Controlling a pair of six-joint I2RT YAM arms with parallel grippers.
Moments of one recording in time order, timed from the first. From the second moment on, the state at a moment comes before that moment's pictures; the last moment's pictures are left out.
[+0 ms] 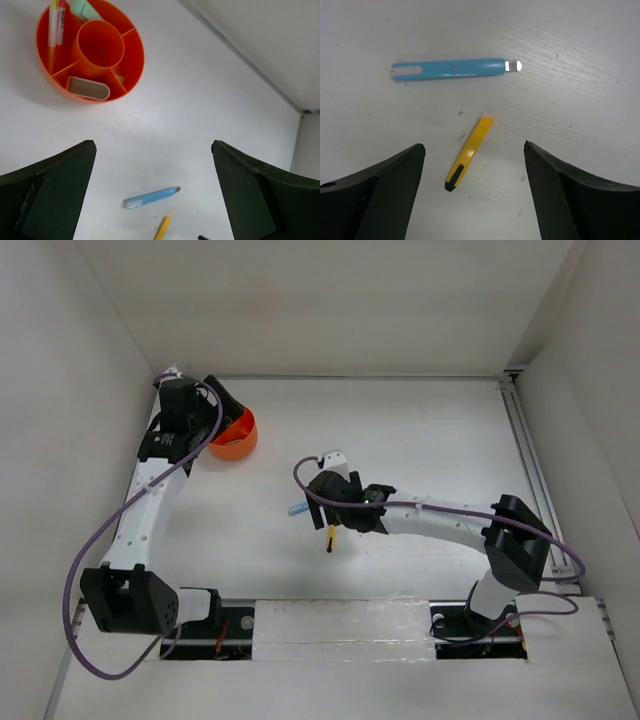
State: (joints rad) left arm -0.08 1.31 1.28 -0.51 -0.03 -0.76; right arm 1.04 1.67 1.19 -0.41 0.47 0.50
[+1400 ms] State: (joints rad) left arm -0.08 1.20 0.83 -0.19 0.71 -0.70; right arm 1.05 1.71 1.24 -0.18 0.35 0.38
